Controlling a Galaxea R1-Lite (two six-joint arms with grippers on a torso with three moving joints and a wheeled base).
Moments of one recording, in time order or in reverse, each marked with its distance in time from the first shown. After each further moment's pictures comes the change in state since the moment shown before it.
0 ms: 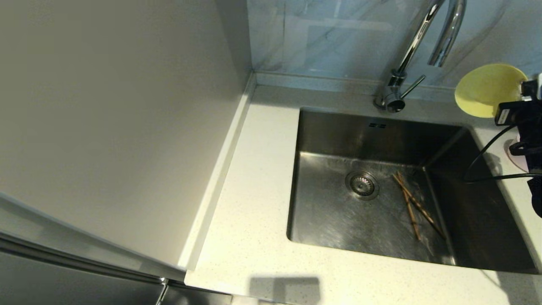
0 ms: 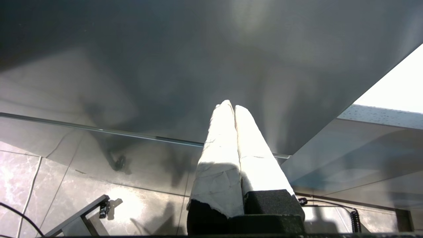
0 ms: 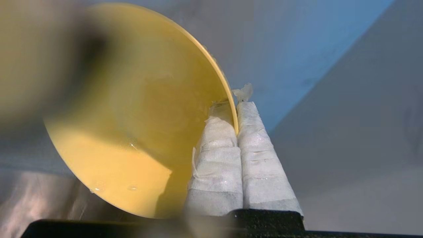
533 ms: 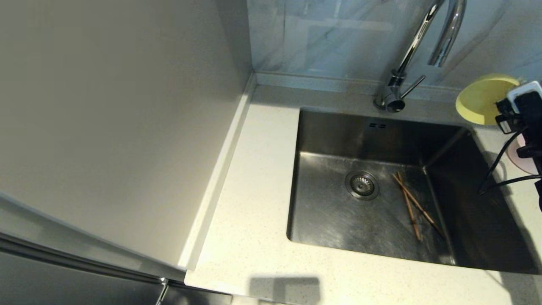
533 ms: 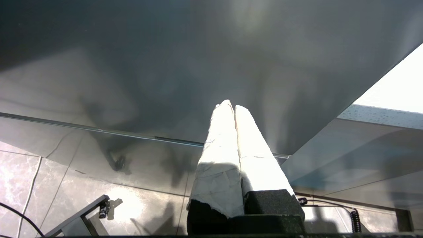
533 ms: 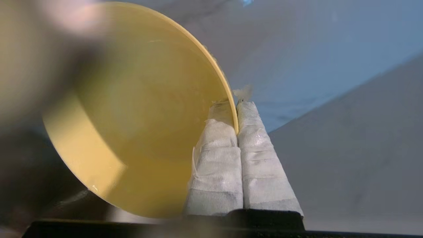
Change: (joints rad) left arm 0.000 0.000 0.000 0.000 0.000 0.000; right arm -0.051 0.007 0.002 0.022 0.144 -0.420
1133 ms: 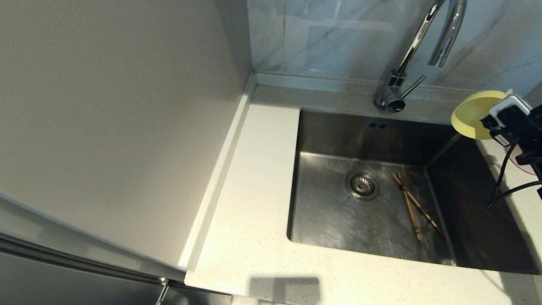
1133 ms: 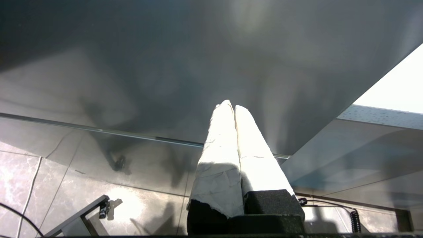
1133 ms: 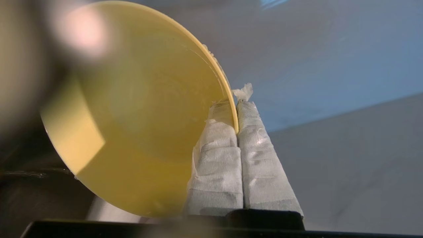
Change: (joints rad) left arm 0.000 0.000 0.000 -0.001 0.000 0.000; right arm 0.006 -0.037 0.065 0.097 0.011 -0.149
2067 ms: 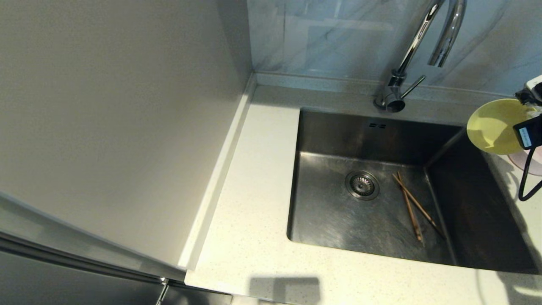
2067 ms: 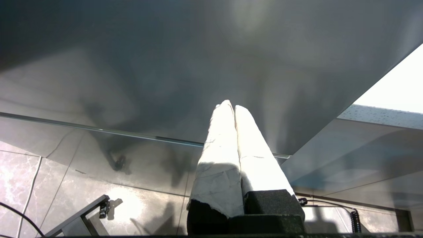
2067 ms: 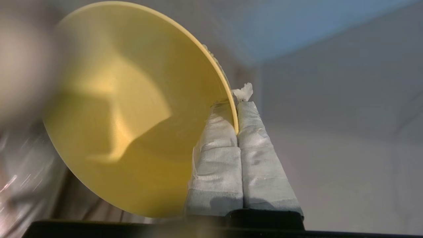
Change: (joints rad) left arm 0.000 0.000 0.000 0.000 0.000 0.000; right arm -0.024 -0.221 -0.167 0.770 -0.178 0.346
